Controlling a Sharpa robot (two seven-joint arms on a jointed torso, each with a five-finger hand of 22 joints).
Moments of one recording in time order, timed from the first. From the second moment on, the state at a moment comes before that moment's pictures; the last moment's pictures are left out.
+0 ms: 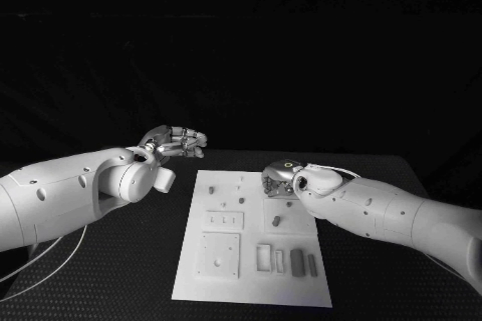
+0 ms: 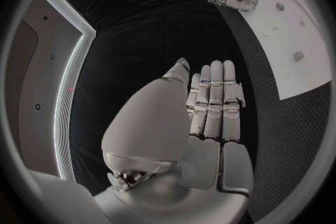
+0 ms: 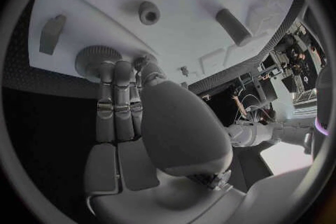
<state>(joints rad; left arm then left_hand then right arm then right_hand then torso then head) 1.40 -0.79 -0.17 1.34 -0.10 -0.29 0.19 1.59 -0.09 0.14 0.29 0.06 0.79 0.17 0.40 0.46 1.07 0.13 0.21 0.22 0.98 0.08 0.46 0.75 0.05 0.97 -0.01 0.20 0.78 1.22 -0.41 -0.18 0.91 -1.64 -0.26 0.01 1.79 -0.08 0.01 0.29 0.04 0.88 0.15 0.35 0.43 1.09 0.13 0.09 0.08 1.20 0.02 0.79 0.79 0.23 1.09 0.07 0.48 1.31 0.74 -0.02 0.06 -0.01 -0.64</state>
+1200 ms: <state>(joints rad) 1.41 -0.79 -0.17 1.34 -0.10 -0.29 0.19 1.59 -0.08 0.14 0.29 0.06 0.78 0.17 0.40 0.46 1.07 0.13 0.20 0.22 0.98 0.08 0.45 0.75 0.05 0.97 -0.01 0.20 0.78 1.22 -0.40 -0.18 0.91 -1.67 -0.27 -0.02 1.83 -0.09 0.13 0.29 0.05 0.92 0.15 0.36 0.42 1.18 0.10 0.11 0.10 1.22 -0.01 0.81 0.80 0.23 1.09 0.07 0.52 1.31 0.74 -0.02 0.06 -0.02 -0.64</state>
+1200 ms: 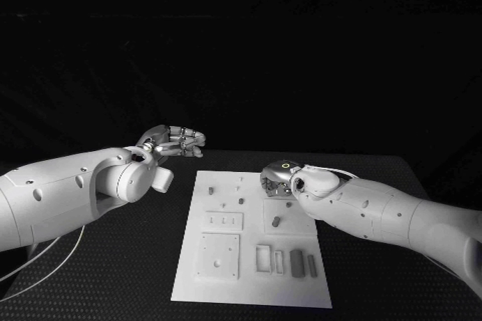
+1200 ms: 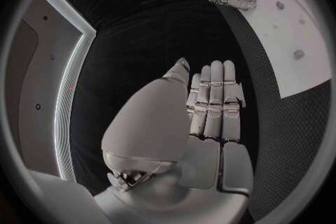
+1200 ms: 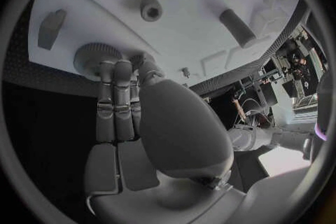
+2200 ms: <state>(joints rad) 1.41 -0.79 -0.17 1.34 -0.10 -0.29 0.19 1.59 -0.08 0.14 0.29 0.06 0.78 0.17 0.39 0.46 1.07 0.14 0.19 0.22 0.98 0.08 0.45 0.75 0.05 0.97 -0.01 0.19 0.78 1.23 -0.31 -0.18 0.87 -1.69 -0.41 -0.08 1.82 -0.10 0.19 0.29 0.04 0.94 0.14 0.36 0.42 1.19 0.09 0.09 0.10 1.24 -0.02 0.81 0.81 0.23 1.10 0.07 0.54 1.31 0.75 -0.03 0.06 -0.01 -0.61</state>
